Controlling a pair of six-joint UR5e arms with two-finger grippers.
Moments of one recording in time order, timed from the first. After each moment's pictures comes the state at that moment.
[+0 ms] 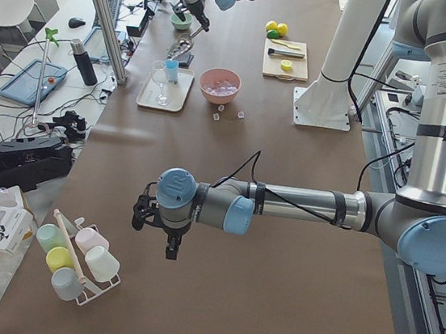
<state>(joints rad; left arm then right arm) -1.57 -1.54 -1.57 -1.75 -2.42 -0.15 0.91 -0.52 1.26 -2.26 2.12 -0.12</state>
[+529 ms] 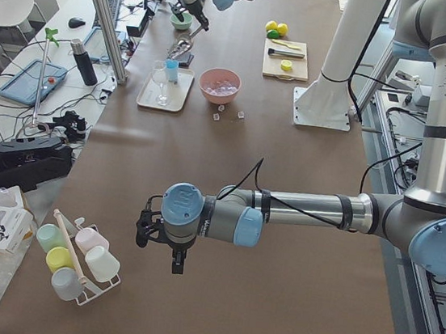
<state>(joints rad) -1.61 -1.51 -1.55 -1.75 -2.42 -0.15 0.91 -0.48 1.21 -2.29 2.10 -0.13</state>
